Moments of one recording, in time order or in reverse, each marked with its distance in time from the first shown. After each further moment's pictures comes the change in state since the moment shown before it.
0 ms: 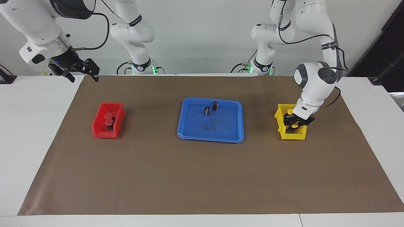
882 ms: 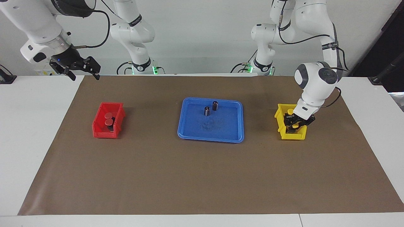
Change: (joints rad) left arm 0.003 0.002 0.003 0.000 0.000 0.003 0.008; right arm 0.007 -0.005 0.008 -0.002 0.000 -0.007 0.000
